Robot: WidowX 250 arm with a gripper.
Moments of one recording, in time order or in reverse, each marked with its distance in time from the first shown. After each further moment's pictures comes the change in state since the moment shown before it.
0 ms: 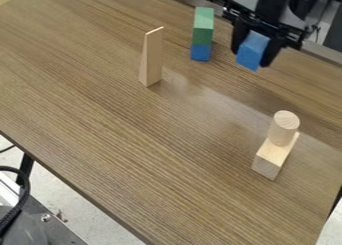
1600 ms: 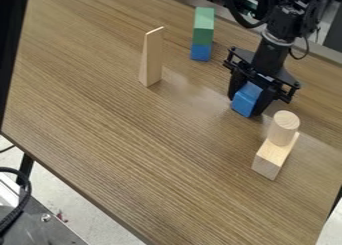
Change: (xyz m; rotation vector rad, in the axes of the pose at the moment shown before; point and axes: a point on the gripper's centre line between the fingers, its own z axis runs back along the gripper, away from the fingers) arm -0.018 -0.006 -0.066 -0.004 0.149 -0.123
